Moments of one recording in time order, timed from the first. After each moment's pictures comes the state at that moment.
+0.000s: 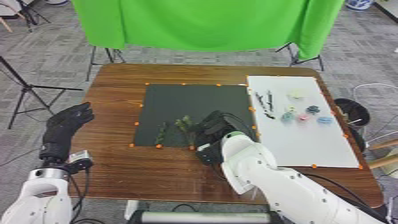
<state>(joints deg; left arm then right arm) 118.8 -60.3 -100.0 -108.7 61.0 12.3 13.2 -66.9 -59.9 33.6 -105.3 -84.6 26.4 45.1</state>
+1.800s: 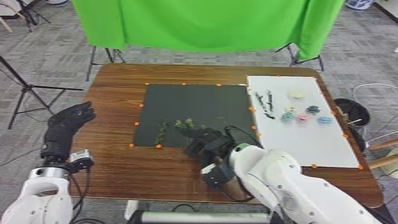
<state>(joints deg) 118.3 -60.4 -99.9 -108.6 61.1 11.6 12.9 -75.2 -53.0 41.2 -114.9 -69.8 8.6 38.3</state>
